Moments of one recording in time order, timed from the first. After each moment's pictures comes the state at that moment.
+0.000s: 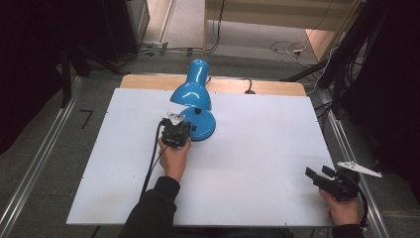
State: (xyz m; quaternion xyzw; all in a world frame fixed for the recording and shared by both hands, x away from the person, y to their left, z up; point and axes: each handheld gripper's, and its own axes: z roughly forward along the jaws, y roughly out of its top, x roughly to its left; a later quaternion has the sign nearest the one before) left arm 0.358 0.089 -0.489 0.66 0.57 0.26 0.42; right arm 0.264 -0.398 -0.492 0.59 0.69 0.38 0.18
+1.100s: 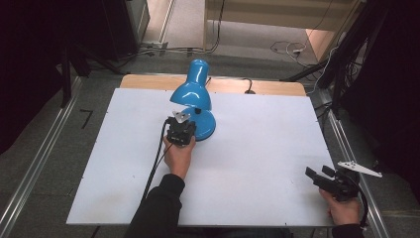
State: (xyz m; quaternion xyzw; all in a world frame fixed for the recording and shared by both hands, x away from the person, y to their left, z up) left arm 0.370 0.078 -0.497 0.67 0.56 0.25 0.41; right arm 0.264 -0.399 -0.492 0.59 0.68 0.38 0.18
